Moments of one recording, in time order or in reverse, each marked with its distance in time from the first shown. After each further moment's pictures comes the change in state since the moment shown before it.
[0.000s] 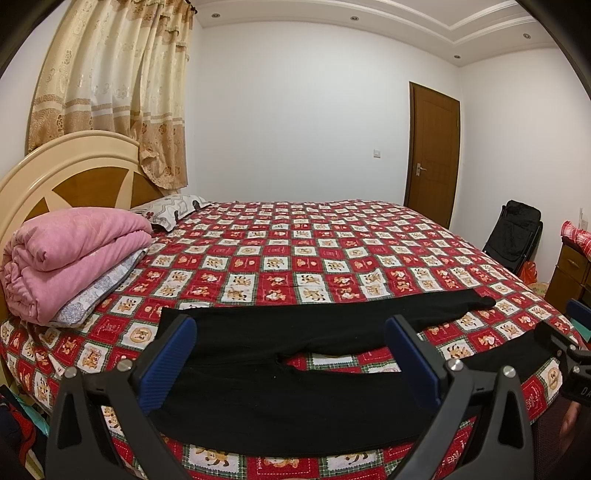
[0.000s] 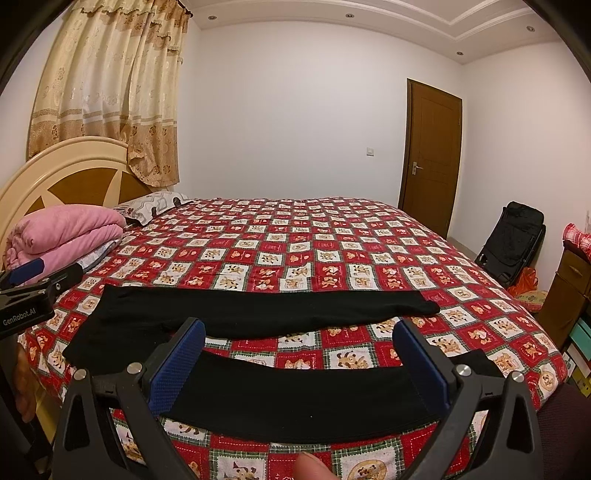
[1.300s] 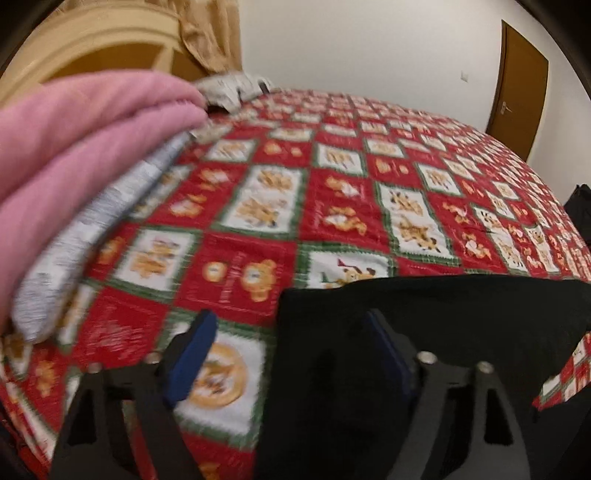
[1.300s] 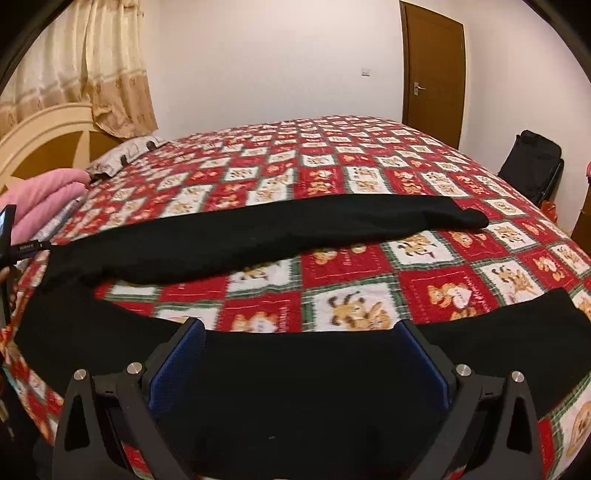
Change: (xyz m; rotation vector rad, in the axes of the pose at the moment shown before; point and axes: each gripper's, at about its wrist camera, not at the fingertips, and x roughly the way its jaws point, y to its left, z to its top) left arm 0.291 0.235 -0.046 -0.122 0.447 0.160; right arm 0.182 -0.057 -0.078 0.093 0.289 0.025
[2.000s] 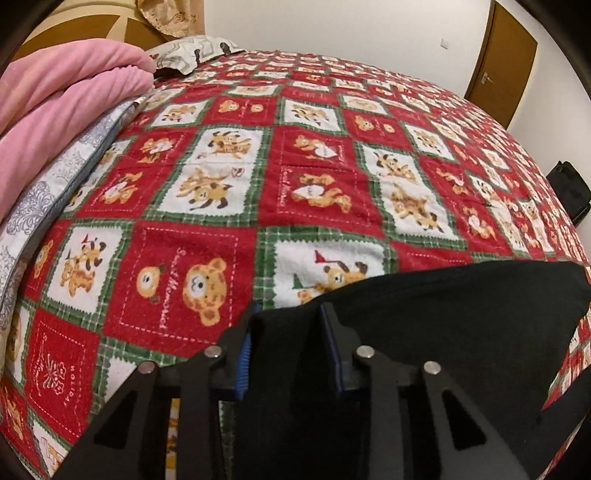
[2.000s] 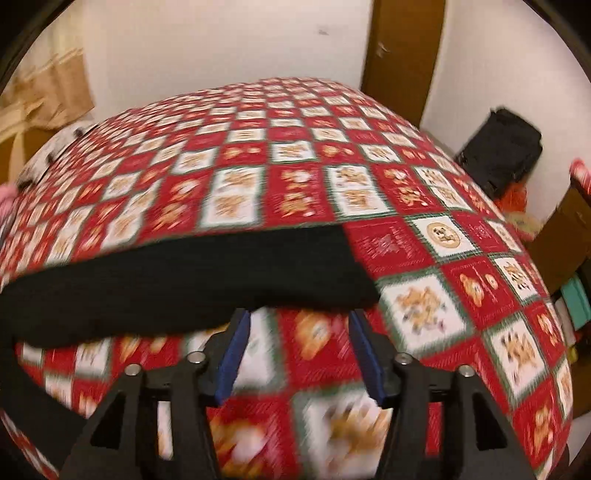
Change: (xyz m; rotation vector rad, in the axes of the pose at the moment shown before) left arm 0.054 -0.006 0.019 0.063 0.143 -0.119; right arm 0.092 -0.193 0.136 0.046 0.227 -0.146
